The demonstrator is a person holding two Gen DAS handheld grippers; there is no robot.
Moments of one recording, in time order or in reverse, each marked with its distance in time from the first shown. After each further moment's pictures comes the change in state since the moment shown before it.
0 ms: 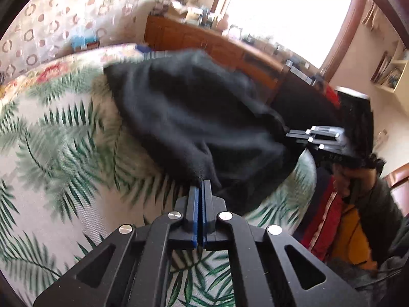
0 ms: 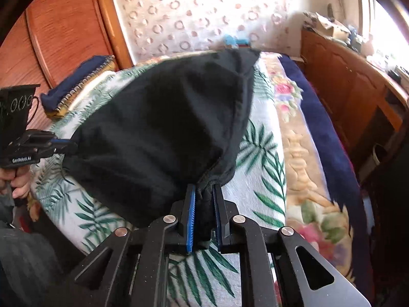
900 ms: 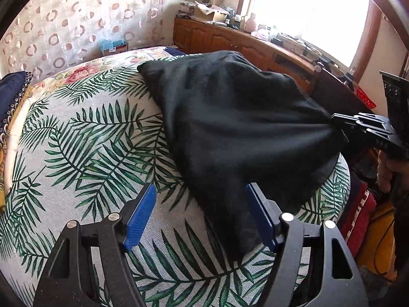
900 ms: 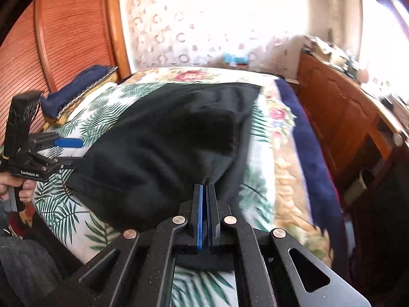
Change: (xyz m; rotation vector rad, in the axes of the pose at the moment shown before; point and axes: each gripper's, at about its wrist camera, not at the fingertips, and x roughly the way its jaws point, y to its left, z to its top) left arm 0.011 0.020 -0.011 -0.010 0.015 0.205; right arm -0.028 -0.005 0.009 -0.059 -0.055 -0.104
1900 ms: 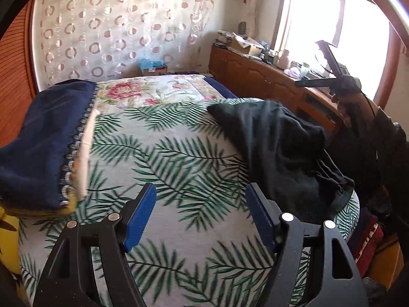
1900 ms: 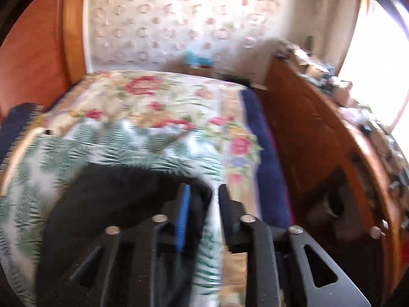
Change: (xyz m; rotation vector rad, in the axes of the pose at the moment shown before) left arm -0.070 0.081 0.007 -0.116 -0.168 0.129; right arm 0.148 -0.026 0.233 -0.031 0.053 -0.268
